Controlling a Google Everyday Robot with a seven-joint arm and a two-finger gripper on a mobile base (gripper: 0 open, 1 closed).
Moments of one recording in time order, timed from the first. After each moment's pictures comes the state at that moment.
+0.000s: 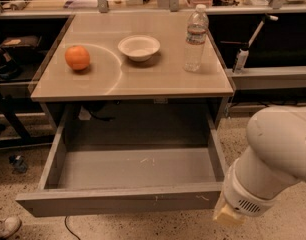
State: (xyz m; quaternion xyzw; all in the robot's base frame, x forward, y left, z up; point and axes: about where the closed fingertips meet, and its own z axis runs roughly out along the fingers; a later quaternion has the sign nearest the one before) arm 0.308 -0.157 0.724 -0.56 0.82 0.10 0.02
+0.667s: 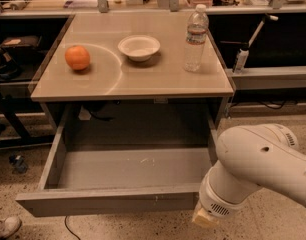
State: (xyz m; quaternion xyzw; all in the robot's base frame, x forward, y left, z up) arm 0.319 -0.119 0.670 -0.55 0.83 0.12 0.03
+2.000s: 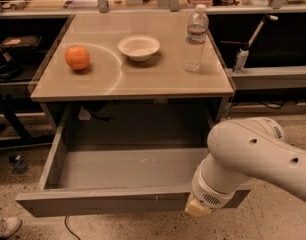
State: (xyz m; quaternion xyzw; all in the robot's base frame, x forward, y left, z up) arm 0.346 -0.106 0.665 -0.56 0.82 0.11 0.05
